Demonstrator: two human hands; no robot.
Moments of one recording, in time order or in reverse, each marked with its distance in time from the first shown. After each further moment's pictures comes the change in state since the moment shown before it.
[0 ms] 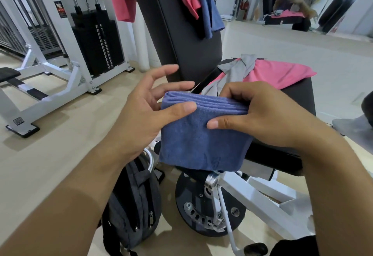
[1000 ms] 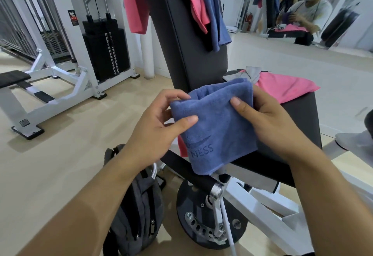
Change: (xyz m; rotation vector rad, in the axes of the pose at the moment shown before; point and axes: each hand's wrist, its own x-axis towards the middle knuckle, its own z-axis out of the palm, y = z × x) left_hand -0.001 -0.015 0.000 0.186 0.071 0.067; right_hand 0.010 0.022 0.020 0.554 0.211 0.121
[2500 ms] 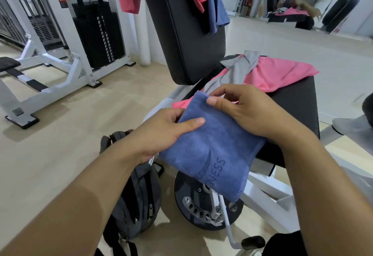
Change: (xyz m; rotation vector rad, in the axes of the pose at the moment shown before) left_hand -0.006 -0.009 0.016 0.054 -0.226 -0.521; right_hand 0.010 0.007 0.008 -0.520 -0.140 0.029
